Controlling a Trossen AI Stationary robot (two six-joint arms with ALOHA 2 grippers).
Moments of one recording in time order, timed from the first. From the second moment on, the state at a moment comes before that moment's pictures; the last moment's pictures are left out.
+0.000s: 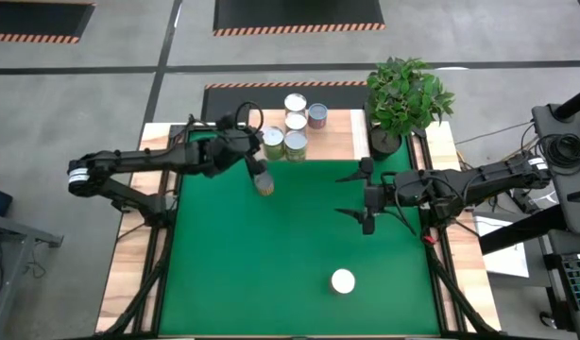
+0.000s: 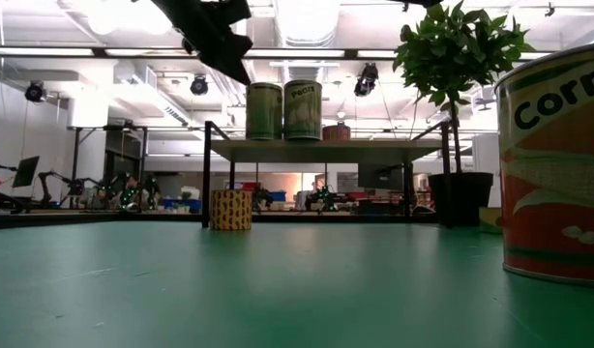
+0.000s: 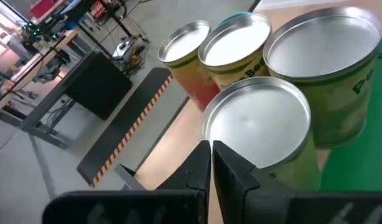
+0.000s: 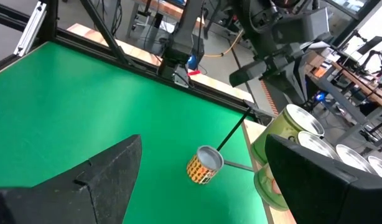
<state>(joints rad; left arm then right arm) 0.21 1.31 1.09 -0.32 -0.66 0.19 0.19 1.00 0.86 -0.10 0.25 -0.35</state>
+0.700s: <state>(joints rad) 0.22 1.31 1.09 -0.30 -0.53 0.19 0.19 1.00 0.86 -0.10 0.26 -0.34</state>
